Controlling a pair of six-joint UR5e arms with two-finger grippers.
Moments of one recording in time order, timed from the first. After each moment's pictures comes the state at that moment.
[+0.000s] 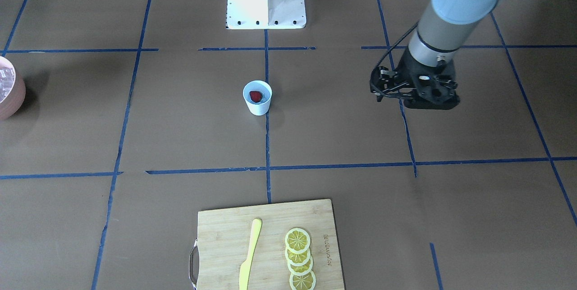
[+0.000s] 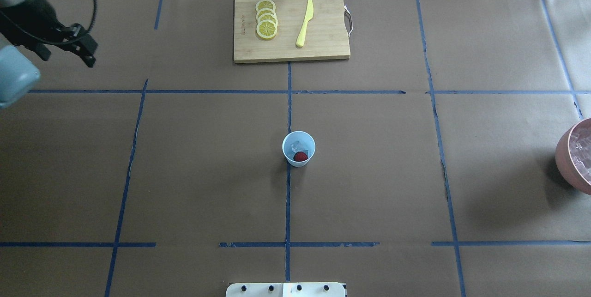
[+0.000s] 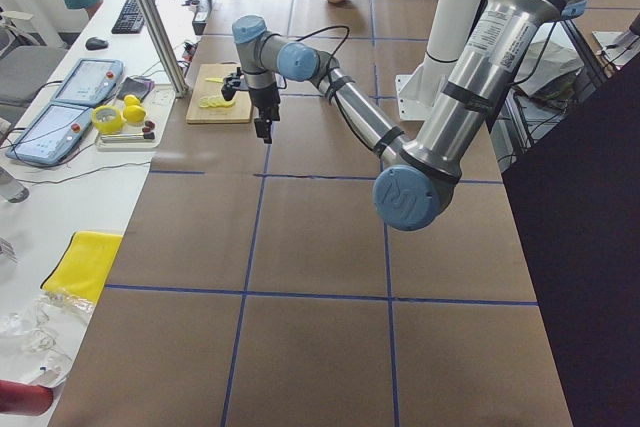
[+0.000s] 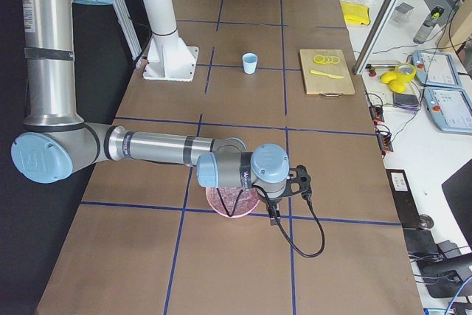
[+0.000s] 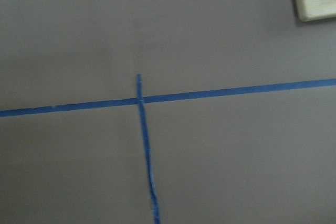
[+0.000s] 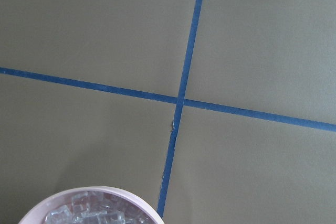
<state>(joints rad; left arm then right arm) -1.16 -1.97 -1.85 -1.19 -2.26 -0.33 1.65 -1.60 1.57 -1.44 2.44 -0.15</state>
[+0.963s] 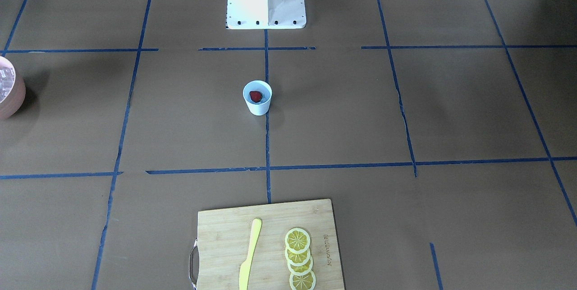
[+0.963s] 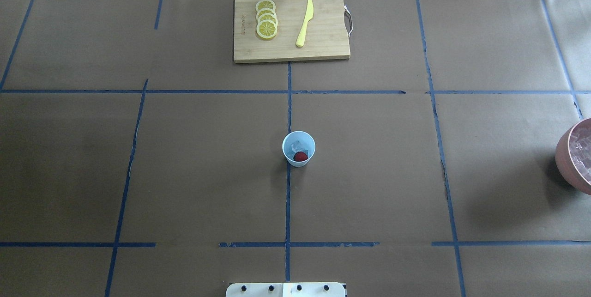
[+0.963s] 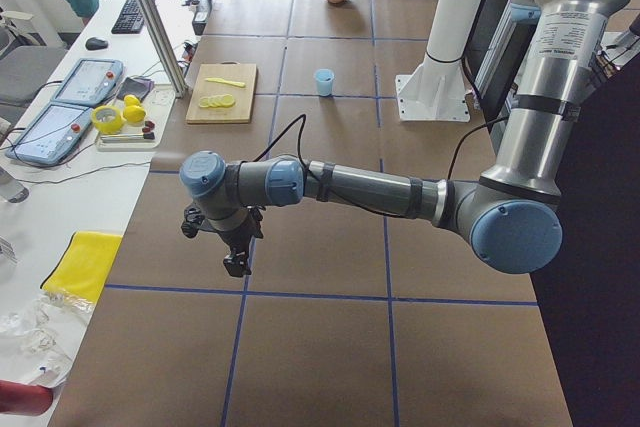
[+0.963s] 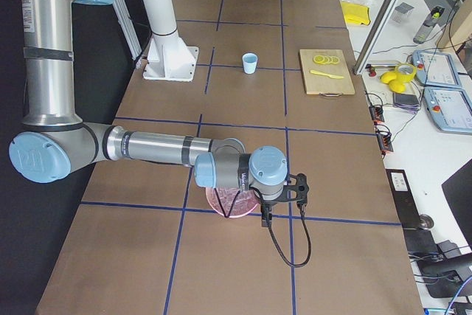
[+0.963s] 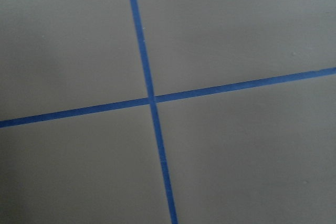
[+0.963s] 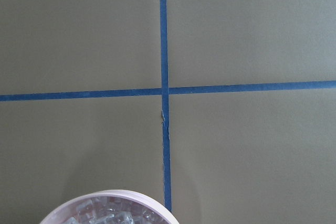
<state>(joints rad) -1.51 -1.76 -1.50 -1.36 -2.35 0.18 1.65 -1.61 1.57 -1.48 2.43 0.05</state>
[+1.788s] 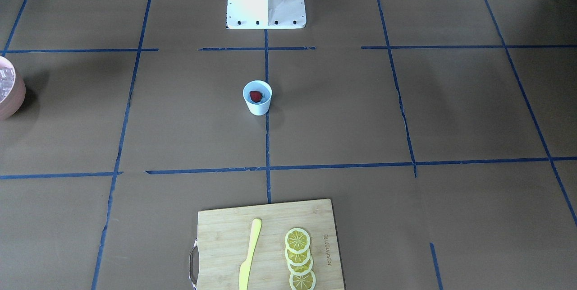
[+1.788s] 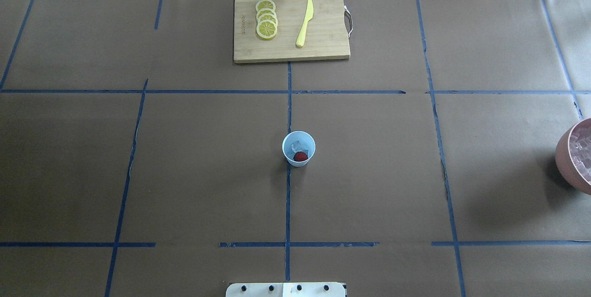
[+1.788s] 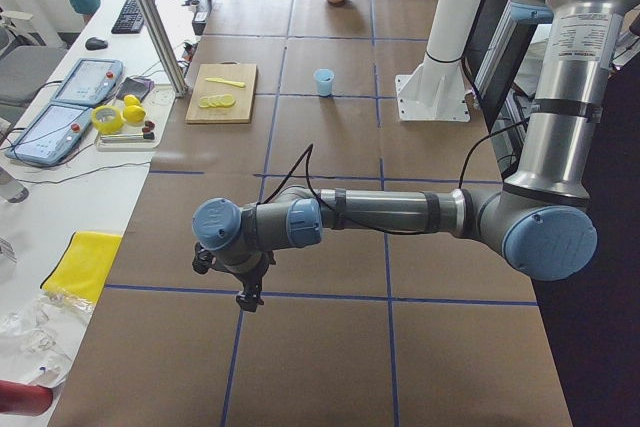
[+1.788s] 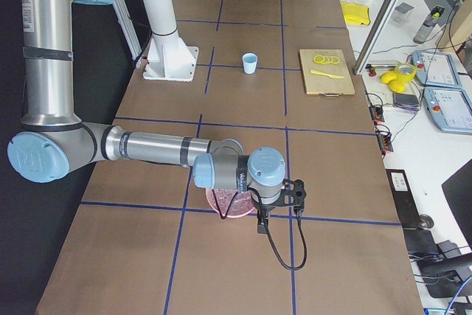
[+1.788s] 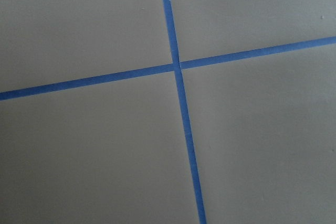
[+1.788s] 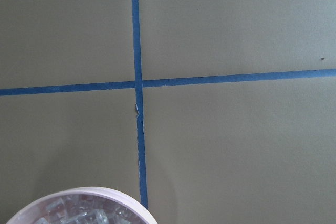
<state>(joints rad) -1.60 -1.70 -1.45 -1.42 -2.42 0.32 1.64 -1.62 1.57 -1.49 2.36 0.05</state>
